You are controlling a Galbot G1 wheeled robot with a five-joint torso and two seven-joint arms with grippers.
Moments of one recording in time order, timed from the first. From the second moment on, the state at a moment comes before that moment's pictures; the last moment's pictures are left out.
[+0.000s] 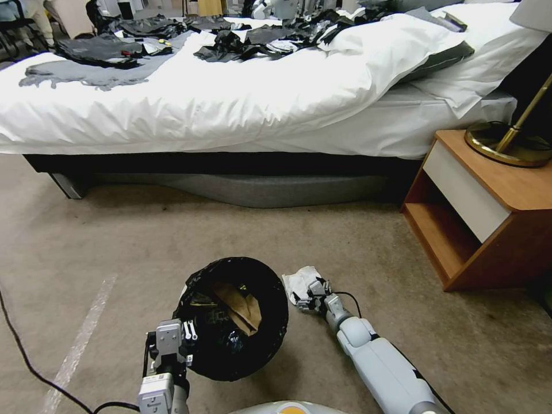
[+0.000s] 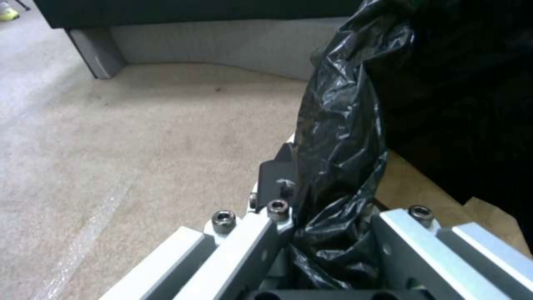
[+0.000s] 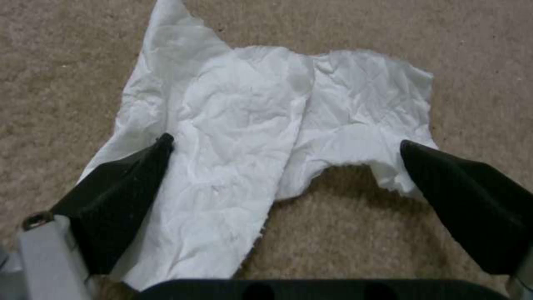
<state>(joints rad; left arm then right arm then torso) 1.98 -1.52 -0.43 -2.29 0.05 0.13 -0.32 -0.85 1.44 0.08 0.72 -0.01 0.20 -0.16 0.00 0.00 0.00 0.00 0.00</state>
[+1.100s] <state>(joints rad) 1.98 -1.52 -0.41 -2.28 0.07 0.12 -0.32 -0.88 1.43 0.08 0.75 -0.03 0.22 -0.15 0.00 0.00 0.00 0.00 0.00</state>
